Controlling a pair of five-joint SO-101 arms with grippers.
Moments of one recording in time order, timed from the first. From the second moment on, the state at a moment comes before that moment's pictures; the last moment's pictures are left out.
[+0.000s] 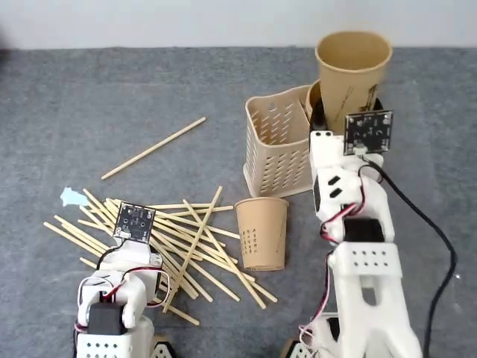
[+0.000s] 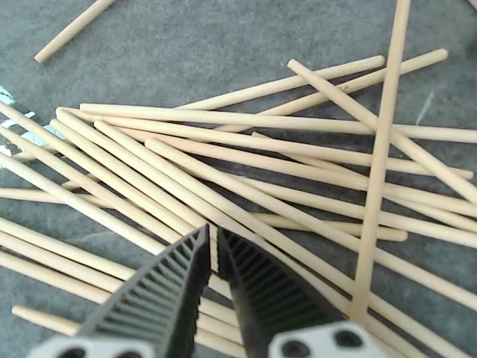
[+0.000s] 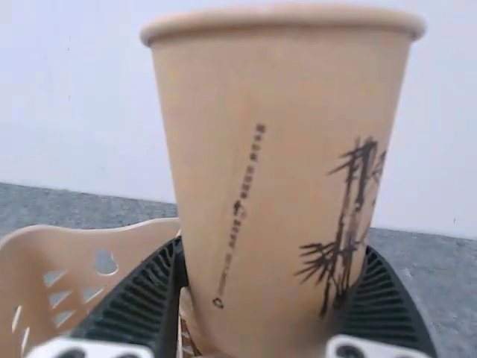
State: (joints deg) left arm -2.6 -103.3 97.5 72.0 -1.1; right arm -2.9 -41.0 56.2 1.8 5.0
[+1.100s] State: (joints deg) left arm -2.6 -103.3 97.5 72.0 -1.1; right arm -3.1 -23.8 43.4 1.1 1.4
